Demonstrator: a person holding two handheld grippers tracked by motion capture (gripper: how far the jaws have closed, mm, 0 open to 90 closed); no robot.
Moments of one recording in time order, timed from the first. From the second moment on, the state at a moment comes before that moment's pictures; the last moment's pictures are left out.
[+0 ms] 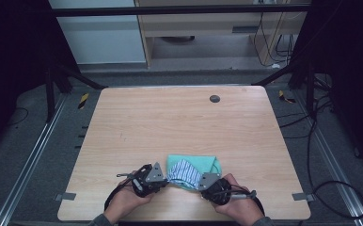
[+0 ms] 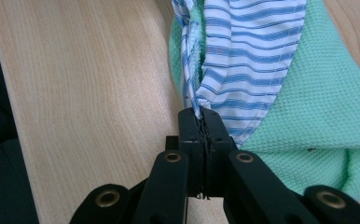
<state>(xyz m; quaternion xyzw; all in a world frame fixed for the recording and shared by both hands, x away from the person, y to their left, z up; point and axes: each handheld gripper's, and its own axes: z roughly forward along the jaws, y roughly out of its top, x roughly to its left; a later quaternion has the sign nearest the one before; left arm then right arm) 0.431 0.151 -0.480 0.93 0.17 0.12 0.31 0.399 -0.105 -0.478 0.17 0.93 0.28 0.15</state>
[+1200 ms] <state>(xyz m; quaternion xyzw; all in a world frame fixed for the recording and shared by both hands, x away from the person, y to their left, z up) 0.411 0.182 -0.464 0.89 0.24 0.11 0.37 0.391 -0.150 -0.464 0.25 0.90 0.31 0.15</state>
